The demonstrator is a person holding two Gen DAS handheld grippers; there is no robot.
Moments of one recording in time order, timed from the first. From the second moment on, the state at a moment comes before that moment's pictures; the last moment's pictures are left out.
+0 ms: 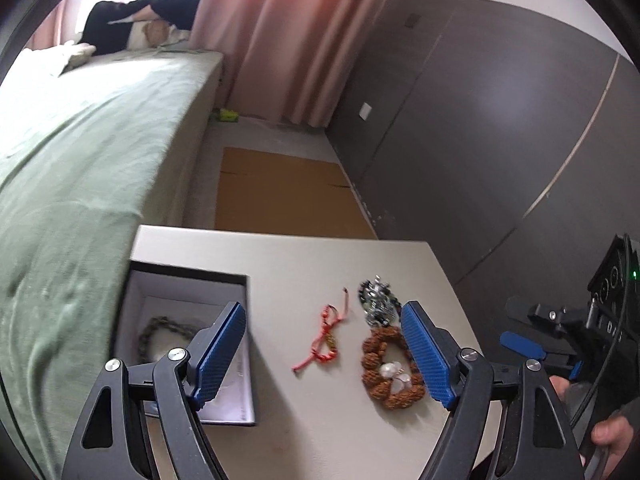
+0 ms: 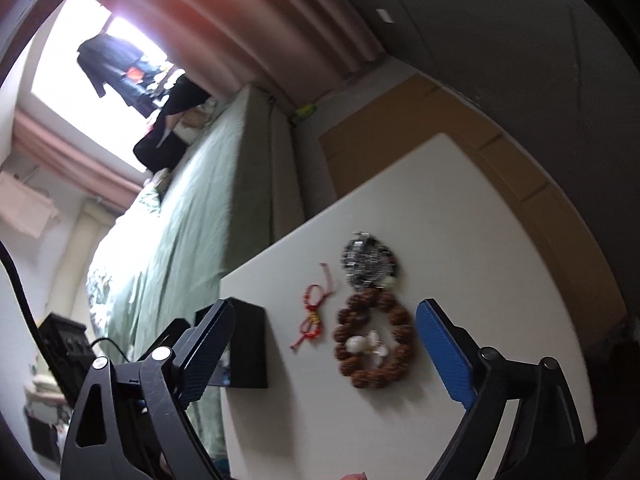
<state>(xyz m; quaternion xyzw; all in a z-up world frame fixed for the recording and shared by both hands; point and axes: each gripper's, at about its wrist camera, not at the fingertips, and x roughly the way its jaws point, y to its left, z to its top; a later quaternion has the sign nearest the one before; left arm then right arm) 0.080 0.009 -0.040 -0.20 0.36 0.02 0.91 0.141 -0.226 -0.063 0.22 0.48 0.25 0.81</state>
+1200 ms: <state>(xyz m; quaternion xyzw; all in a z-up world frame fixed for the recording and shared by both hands) 0.121 -0.090 -0.132 -0.09 0.51 -0.03 0.85 0.158 -0.288 -0.096 0.27 0.54 0.19 0.78</state>
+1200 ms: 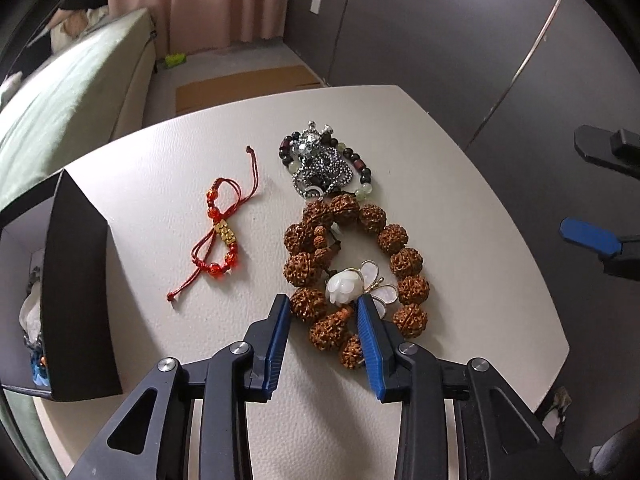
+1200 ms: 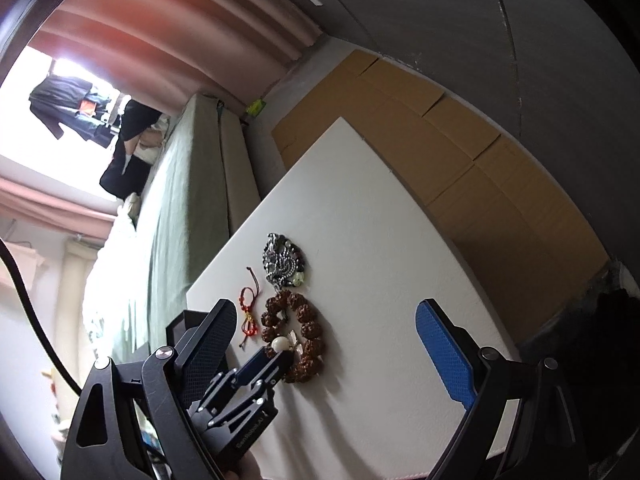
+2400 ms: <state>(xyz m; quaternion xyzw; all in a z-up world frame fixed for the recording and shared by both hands) 0.103 -0.020 -0.086 -0.20 0.48 -0.05 0.85 0.149 -0.211 -0.112 0.16 0.57 0.24 0.77</state>
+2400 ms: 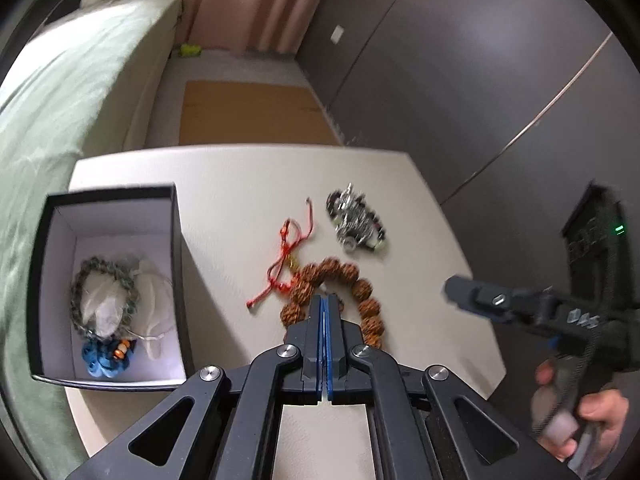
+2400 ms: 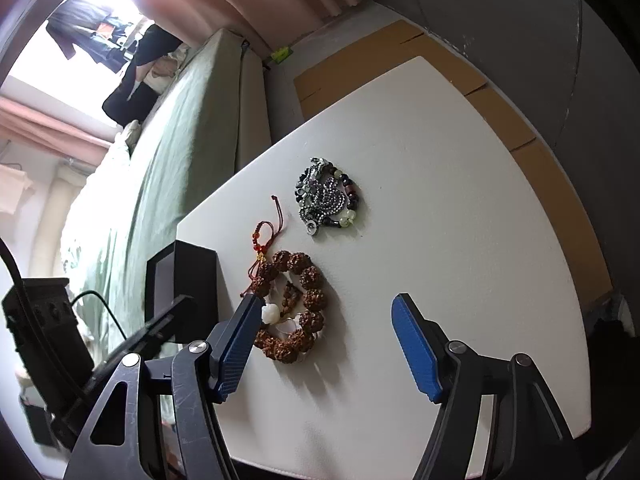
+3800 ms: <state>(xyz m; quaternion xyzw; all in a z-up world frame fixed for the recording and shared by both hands) 0.109 -0.014 -0.075 -0.25 0.44 -0.08 0.86 0.147 -0.216 -0.106 0.16 0.56 0.24 0.77</state>
